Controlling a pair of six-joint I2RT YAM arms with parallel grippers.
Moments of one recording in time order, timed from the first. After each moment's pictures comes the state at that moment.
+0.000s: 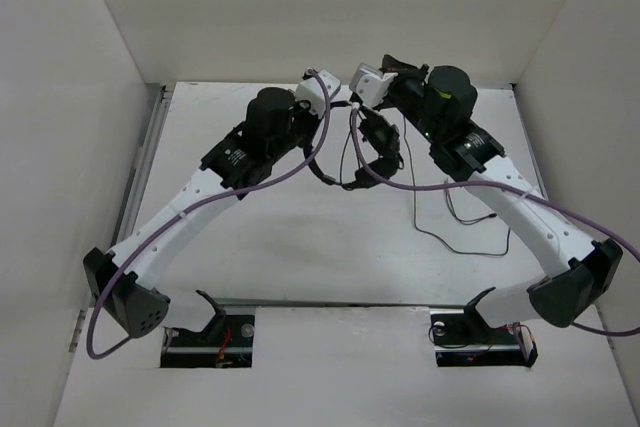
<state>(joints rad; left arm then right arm) -0.68 1.37 1.43 -0.37 -0.15 0.16 0.60 1.40 1.48 -0.04 0.07 -1.18</state>
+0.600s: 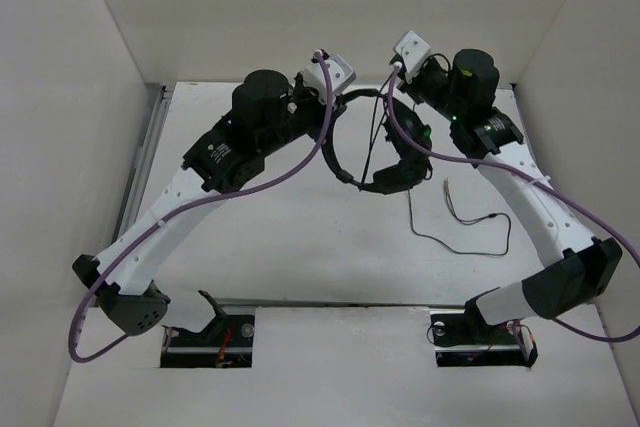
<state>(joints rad) -0.79 1.35 1.66 -0.48 0.04 0.18 0.39 1.43 1.52 -0.15 -0.18 -0.68</state>
